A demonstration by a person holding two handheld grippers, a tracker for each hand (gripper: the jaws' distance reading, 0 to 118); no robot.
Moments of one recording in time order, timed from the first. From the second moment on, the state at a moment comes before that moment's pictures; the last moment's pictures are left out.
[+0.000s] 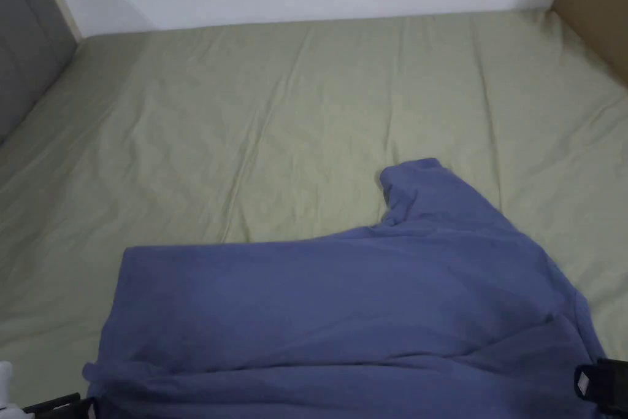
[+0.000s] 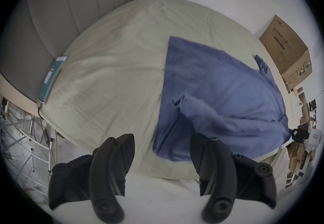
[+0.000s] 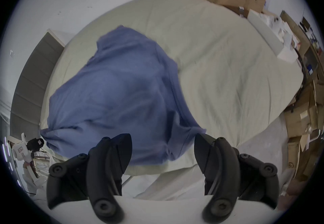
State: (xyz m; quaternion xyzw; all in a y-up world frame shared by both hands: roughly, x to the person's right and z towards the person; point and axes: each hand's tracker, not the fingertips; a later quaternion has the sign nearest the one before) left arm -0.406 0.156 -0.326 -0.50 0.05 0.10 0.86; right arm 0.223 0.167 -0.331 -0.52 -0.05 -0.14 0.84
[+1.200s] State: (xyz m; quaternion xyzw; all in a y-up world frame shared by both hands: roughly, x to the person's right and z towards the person) left arm -0.416 0.123 -0.563 -0.50 0.03 0.10 0.86; right arm 0.205 0.105 -0.628 -0.56 0.00 -0.08 0.83
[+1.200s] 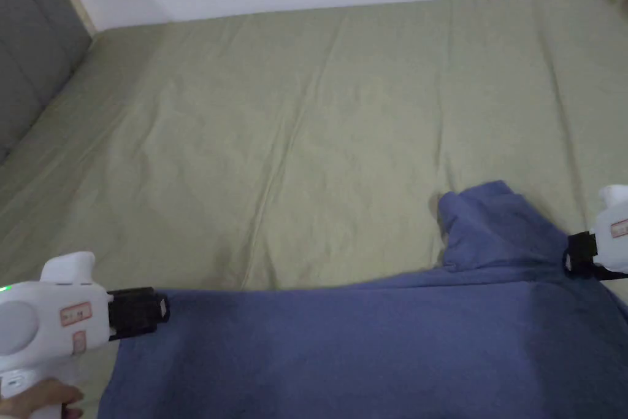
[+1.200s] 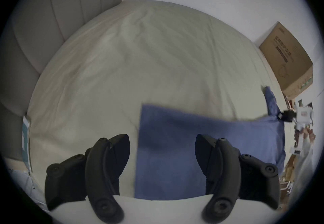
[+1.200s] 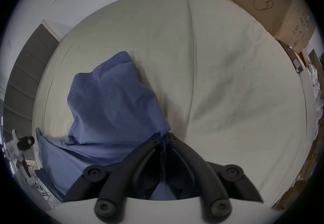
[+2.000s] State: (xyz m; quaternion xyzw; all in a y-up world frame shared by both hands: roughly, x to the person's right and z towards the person) left arm -0.402 0.209 -0.575 -0.44 -0.02 0.08 0.89; right arm 0.234 0.219 -0.575 -0.46 0.01 -0.19 0.87
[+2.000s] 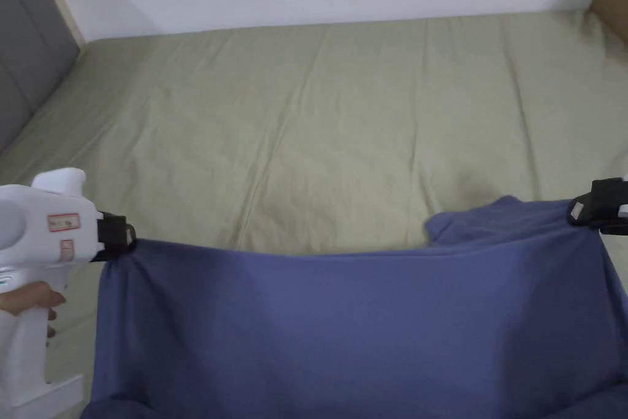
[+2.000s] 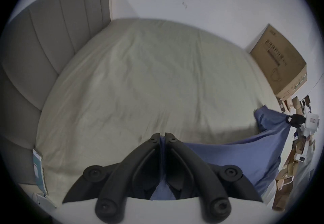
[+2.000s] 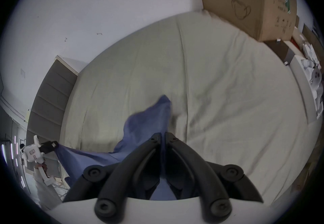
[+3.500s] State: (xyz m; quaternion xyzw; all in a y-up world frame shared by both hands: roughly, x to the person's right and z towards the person) left arm -0.459 0.110 -0.270 -0.36 0.01 0.45 0.82; right arm 0.035 0.175 -0.358 -0.44 0.14 -0.08 0.88
